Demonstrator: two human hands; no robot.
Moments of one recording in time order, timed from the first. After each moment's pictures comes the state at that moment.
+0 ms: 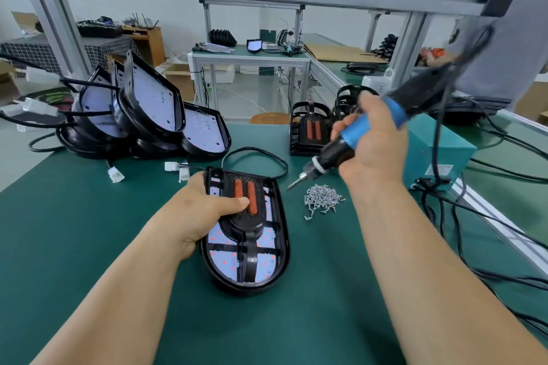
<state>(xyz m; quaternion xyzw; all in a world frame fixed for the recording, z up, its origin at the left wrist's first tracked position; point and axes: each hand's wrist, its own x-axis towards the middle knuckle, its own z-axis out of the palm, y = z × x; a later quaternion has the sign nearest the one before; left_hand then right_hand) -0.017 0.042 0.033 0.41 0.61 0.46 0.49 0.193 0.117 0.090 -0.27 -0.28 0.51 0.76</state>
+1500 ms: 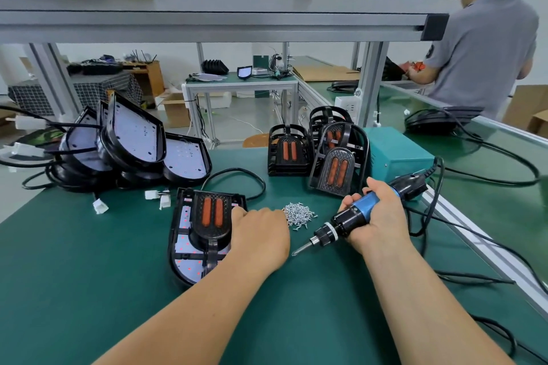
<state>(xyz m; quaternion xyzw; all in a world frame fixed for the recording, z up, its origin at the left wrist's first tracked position) 0.105 0.080 0.010 0.73 0.68 0.05 -0.05 0.276 0.106 0.032 -0.36 -0.01 0.65 0.67</state>
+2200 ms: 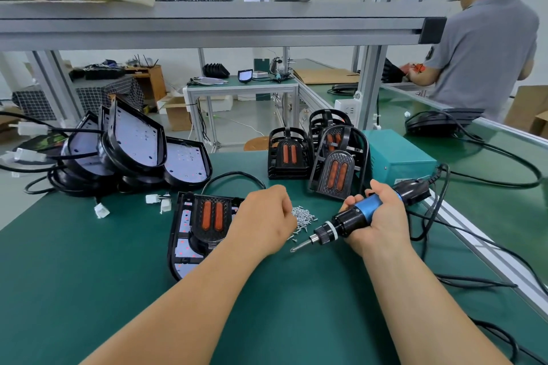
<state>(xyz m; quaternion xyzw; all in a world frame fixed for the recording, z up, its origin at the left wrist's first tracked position) 0.104 0.072 0.052 0.71 0.65 0.25 0.13 0.276 0.105 0.034 -0.34 0.02 0.65 0.68</state>
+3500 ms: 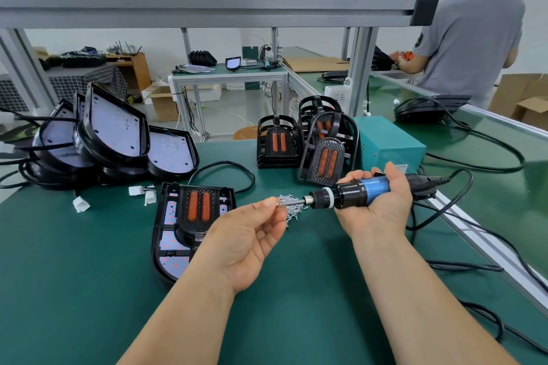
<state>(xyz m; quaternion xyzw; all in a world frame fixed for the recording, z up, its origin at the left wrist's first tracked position) 0.104 0.034 0.041 0.22 0.42 0.57 0.67 0.277 0.103 0.038 -0.13 0.06 0.65 0.75</state>
